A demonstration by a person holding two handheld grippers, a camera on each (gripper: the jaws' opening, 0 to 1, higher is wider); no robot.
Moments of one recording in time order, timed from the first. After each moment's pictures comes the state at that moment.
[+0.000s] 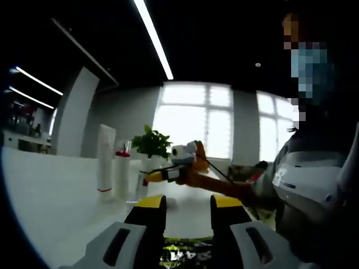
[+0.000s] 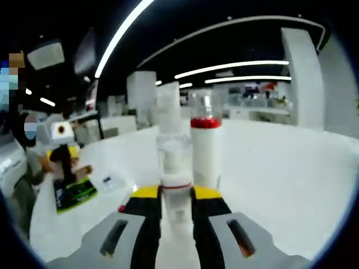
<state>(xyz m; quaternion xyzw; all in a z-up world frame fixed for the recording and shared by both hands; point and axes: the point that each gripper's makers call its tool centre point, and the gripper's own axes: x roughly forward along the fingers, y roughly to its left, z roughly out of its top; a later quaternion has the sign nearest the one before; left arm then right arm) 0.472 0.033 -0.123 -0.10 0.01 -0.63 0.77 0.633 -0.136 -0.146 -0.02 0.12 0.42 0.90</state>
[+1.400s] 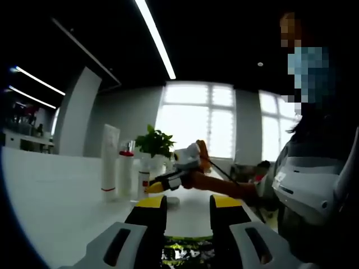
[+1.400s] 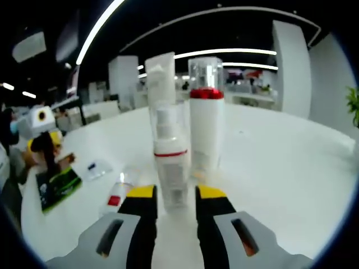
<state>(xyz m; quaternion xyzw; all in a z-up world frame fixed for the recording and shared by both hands) 0.475 0.032 -0.125 -0.10 0.02 -0.62 0.78 0.632 -0.133 -0.187 -0.07 0.19 0.35 0.92</state>
